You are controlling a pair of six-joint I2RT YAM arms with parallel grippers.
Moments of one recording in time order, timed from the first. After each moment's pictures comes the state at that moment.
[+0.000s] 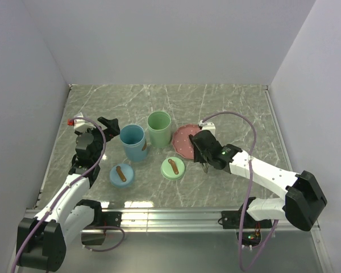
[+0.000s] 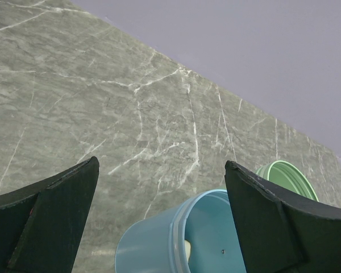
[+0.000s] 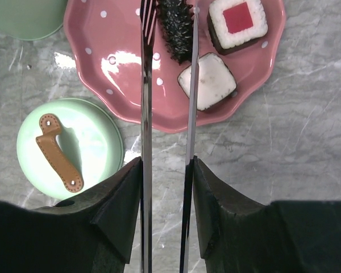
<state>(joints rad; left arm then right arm) -0.15 0.89 0.41 0.40 -0.18 -0.57 0.76 1.25 0.81 -0.46 0.36 0.54</state>
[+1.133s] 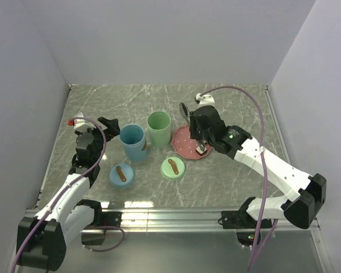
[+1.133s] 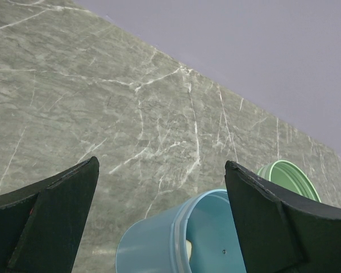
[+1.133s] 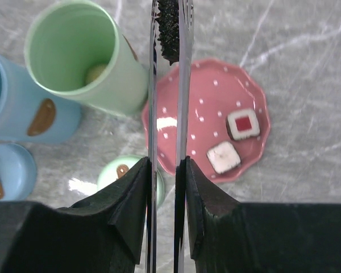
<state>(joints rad) -0.15 0.90 0.41 0.40 -0.18 -0.57 0.76 1.27 1.18 -0.57 0.38 0.40</state>
